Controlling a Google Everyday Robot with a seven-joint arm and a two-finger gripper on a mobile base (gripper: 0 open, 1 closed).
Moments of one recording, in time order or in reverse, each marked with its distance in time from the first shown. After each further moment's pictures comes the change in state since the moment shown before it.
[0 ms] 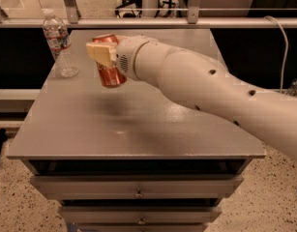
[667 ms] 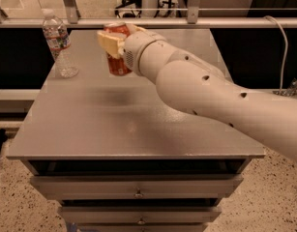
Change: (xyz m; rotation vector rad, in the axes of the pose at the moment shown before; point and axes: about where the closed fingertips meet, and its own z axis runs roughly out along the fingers) arm -0.021 -0.032 0.002 0.113 -0.147 -0.049
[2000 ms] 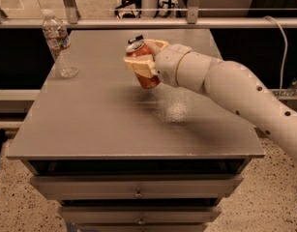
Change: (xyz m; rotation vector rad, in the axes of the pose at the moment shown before) arm 0.051 -0.045 -0.029 -0.200 0.085 -0.292
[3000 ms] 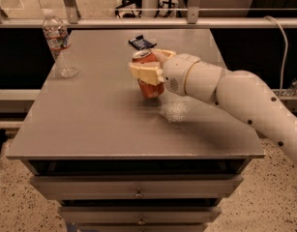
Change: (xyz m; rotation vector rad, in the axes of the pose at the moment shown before) arm 0.016 0.006 -0.022 -0.026 -0.009 0.157
